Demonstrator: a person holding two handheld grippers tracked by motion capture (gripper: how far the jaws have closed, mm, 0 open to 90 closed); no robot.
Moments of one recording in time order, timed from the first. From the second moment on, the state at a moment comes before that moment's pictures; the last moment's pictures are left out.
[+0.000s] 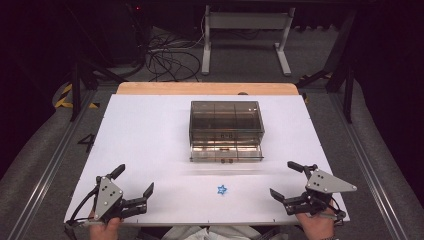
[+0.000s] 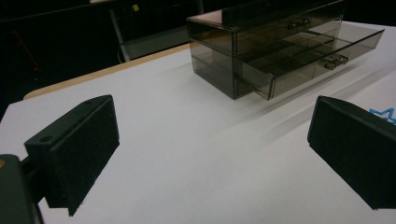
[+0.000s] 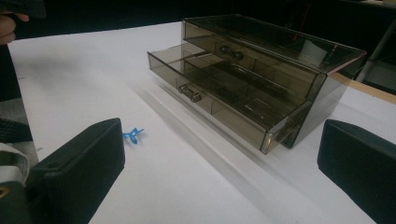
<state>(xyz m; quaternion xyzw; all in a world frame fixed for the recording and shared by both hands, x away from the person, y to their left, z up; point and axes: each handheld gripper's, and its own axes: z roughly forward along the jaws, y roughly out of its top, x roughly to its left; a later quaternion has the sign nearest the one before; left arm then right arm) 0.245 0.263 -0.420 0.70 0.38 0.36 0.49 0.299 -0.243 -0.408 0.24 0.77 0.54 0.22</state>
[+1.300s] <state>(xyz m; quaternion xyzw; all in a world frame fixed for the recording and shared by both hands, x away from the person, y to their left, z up) 0.245 0.262 -0.420 0.70 0.38 0.36 0.48 0.333 -0.176 -0.377 0.18 0.81 0.53 0.18</state>
